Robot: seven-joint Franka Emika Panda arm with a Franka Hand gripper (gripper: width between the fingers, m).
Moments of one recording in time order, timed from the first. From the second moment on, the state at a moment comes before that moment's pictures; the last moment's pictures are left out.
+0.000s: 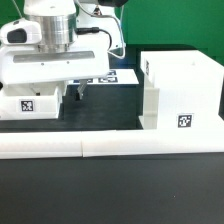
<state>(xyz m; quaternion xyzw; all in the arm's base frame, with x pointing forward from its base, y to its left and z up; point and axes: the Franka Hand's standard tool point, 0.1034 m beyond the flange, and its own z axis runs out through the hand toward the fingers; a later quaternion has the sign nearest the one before) 0.476 -0.102 0.006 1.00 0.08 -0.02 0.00</state>
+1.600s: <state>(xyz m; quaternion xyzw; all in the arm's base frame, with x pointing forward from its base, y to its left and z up) 0.504 -0.051 0.037 0.99 0.10 -0.02 -0.02</state>
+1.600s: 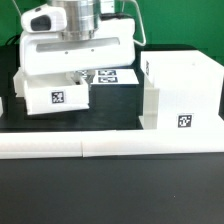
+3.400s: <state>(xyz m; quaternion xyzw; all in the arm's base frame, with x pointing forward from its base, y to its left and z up) 0.529 -0.052 0.033 0.78 0.62 -0.04 0.01</state>
